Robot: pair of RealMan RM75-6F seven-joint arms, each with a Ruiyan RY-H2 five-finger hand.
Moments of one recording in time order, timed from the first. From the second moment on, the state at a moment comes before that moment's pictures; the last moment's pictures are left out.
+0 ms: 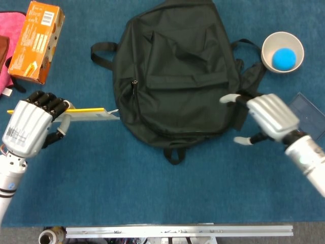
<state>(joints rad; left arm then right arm) -0.32 -1.37 0.03 -1.37 1.75 1.59 -0.02 0.52 -1.30 0.13 -1.90 -1.23 0.90 -0.23</state>
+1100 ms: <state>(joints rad) -0.32 -1.38 0.01 -1.35 1.74 1.57 -0.05 0.84 -1.75 0.16 -1.57 -0.83 0.91 -0.61</state>
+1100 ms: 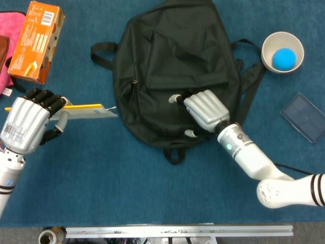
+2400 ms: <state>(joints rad) -0.41 -1.41 -0.02 -1.31 1.80 1.54 -0.19 1.00 -1.91 0.44 -1.38 -0.73 1.09 -0.56</state>
